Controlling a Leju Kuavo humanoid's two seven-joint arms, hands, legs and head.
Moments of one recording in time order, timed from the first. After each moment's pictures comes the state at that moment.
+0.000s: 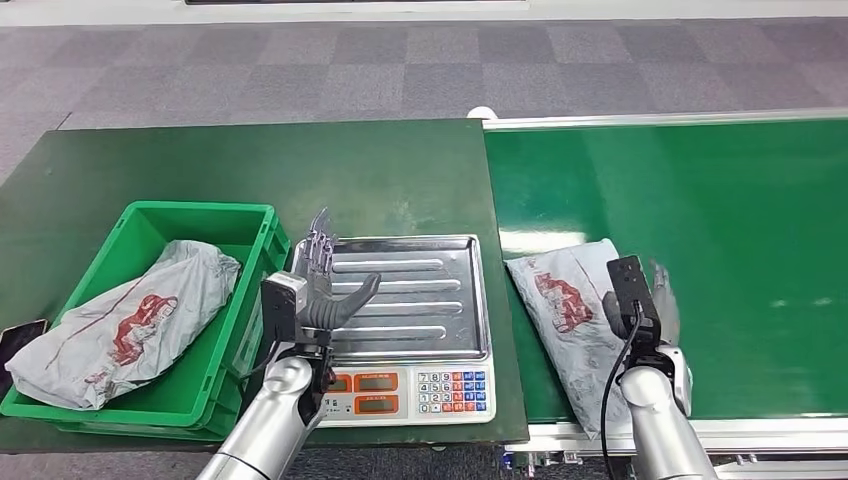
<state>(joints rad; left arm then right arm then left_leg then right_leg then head) -0.36 -0.23 -0.22 -0.94 0.10 0.17 -0.62 -0.28 -0.06 0.00 -0.98 0.54 -0.36 -0.11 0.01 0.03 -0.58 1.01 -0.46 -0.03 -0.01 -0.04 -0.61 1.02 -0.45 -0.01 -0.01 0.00</state>
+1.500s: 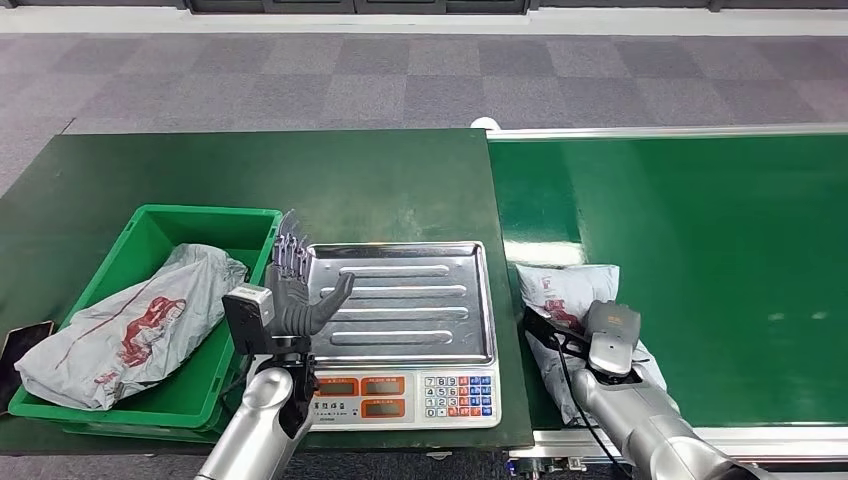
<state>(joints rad) -0.27 -0.19 -0.22 -1.11 0.18 0.22 -0.61 -0.56 -0.12 0.55 -0.36 1.15 -0.18 0.33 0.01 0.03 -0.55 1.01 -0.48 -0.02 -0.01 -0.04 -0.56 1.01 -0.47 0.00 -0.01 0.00</state>
